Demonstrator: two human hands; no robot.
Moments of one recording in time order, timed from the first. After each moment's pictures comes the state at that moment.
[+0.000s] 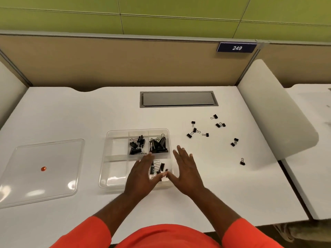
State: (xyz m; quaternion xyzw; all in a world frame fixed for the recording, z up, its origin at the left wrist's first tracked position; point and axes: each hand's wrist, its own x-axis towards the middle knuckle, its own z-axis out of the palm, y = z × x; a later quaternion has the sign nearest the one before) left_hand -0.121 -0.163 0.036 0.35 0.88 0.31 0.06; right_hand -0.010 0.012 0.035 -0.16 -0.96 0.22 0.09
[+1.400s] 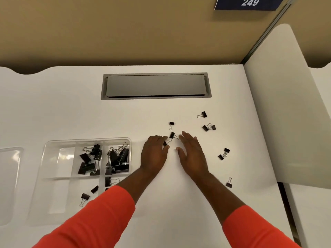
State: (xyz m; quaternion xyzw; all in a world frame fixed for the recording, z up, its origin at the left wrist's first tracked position) left_hand -0.170 0.113 -0.031 0.29 0.91 0.29 0.11; right_hand -0.061 0.247 -0.040 -0.24 -0.91 0.31 0.10
